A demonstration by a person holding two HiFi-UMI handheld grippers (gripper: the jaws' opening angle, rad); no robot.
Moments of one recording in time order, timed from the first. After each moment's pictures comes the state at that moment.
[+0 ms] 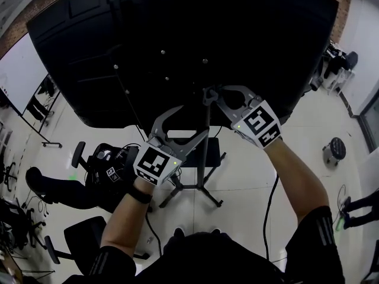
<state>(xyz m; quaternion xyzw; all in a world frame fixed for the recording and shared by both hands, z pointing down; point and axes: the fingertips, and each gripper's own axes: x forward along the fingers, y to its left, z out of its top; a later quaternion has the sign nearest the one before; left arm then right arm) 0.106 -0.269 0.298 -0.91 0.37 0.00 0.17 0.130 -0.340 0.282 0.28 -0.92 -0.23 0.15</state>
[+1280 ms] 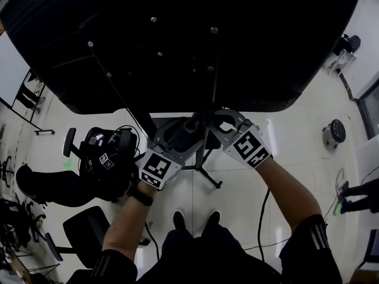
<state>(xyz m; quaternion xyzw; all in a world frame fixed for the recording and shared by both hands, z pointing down) 0.089 -0.293 0.463 -0.93 0.37 -0.06 0.05 0.104 -0.320 0.453 0.25 -0.94 -0.14 0.20</state>
